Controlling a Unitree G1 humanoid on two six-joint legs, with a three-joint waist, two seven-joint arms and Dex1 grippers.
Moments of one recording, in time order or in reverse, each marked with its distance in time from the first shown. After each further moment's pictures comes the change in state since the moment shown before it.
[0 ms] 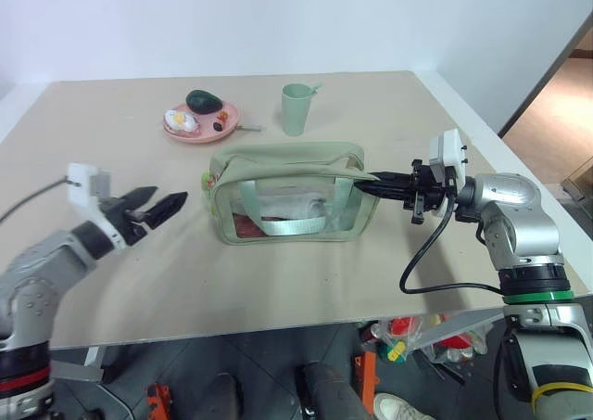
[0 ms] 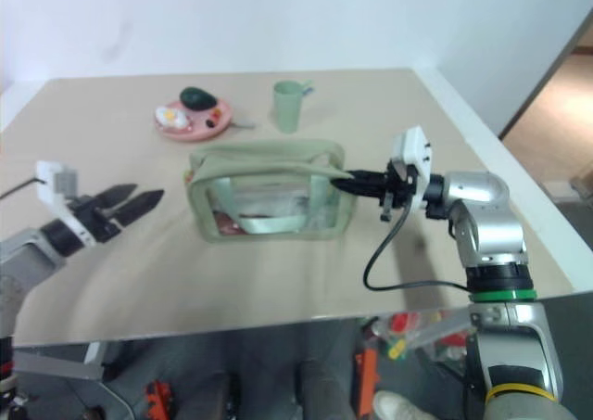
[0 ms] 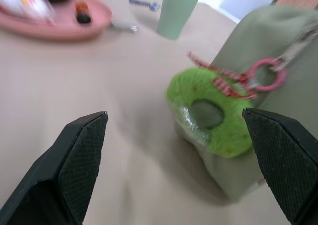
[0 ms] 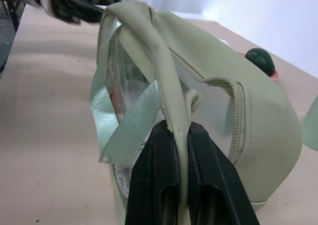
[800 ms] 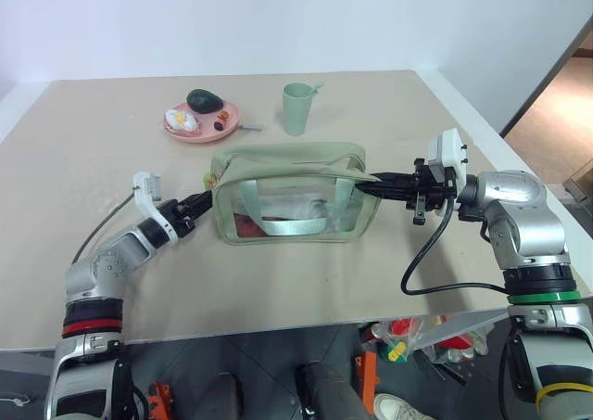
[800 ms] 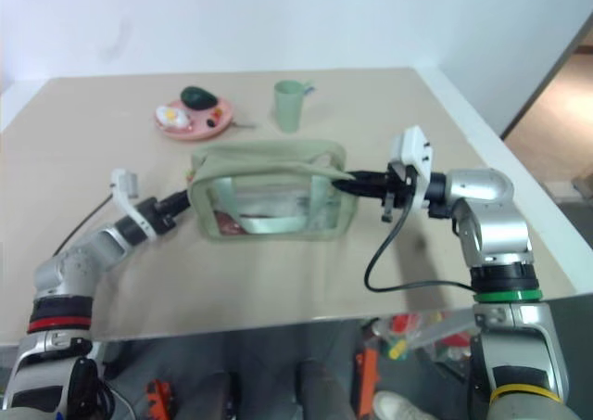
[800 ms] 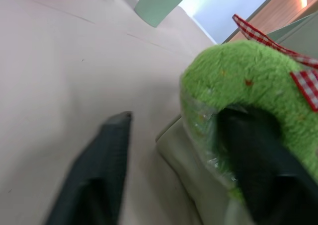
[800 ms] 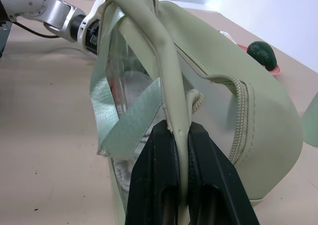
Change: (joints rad) left arm -0.238 -0.187 -0.073 0.461 0.095 -0.121 -0.203; right arm 0.001 -0.023 0.001 -0.028 -0.022 0.015 0.002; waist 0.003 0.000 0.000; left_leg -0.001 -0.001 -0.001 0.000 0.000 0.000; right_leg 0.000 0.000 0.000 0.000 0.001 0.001
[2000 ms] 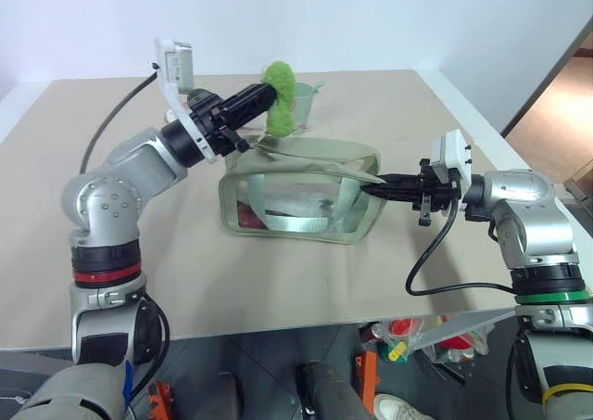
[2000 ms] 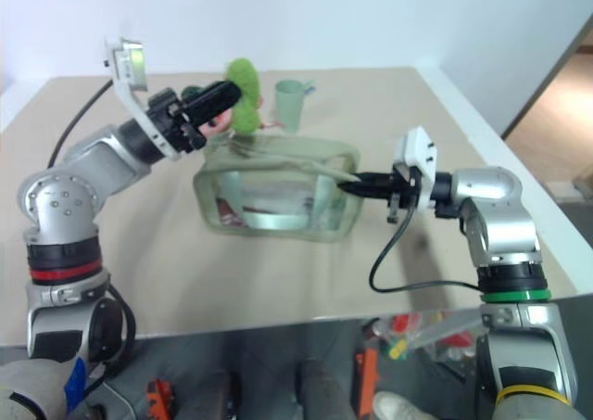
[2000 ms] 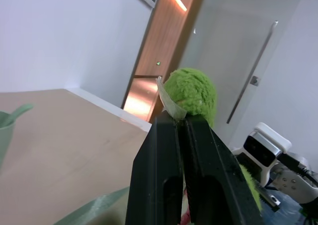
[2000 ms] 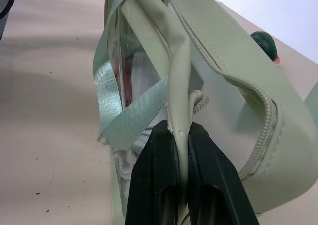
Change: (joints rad) left arm -0.338 -0.052 -0.071 -0.458 -0.229 0.226 0.206; right arm 0.002 -0.030 0.001 0.003 -0.018 0.000 0.014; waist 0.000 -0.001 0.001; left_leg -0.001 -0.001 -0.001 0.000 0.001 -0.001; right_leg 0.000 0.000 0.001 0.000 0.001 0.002
